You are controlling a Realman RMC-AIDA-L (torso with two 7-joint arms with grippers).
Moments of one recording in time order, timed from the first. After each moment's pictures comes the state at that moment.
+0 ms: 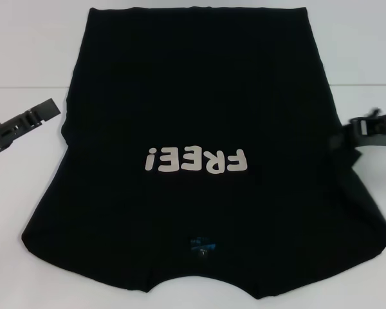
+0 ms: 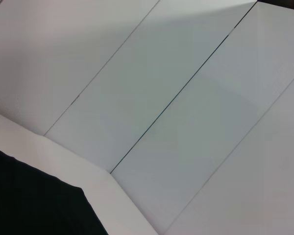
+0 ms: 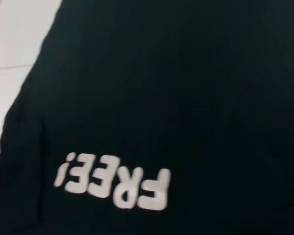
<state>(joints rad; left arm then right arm) -0.34 -2.15 0.33 0.93 1.79 1.73 -1.93 0.80 1.99 -0.71 -0.87 -2.54 -1.43 2.57</state>
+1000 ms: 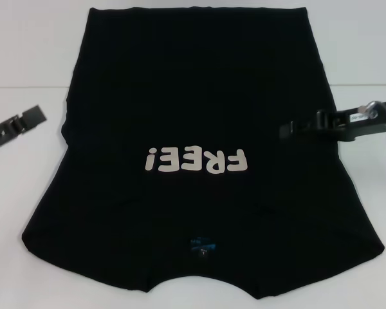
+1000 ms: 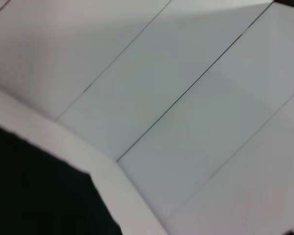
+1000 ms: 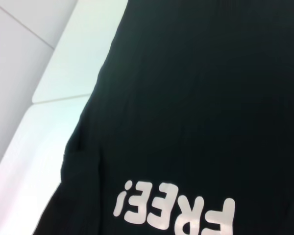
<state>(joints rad) -0.32 -2.10 0.34 0.90 1.81 1.76 -2.03 0.82 1.97 -0.74 -0.66 -2.31 -1.32 2.48</state>
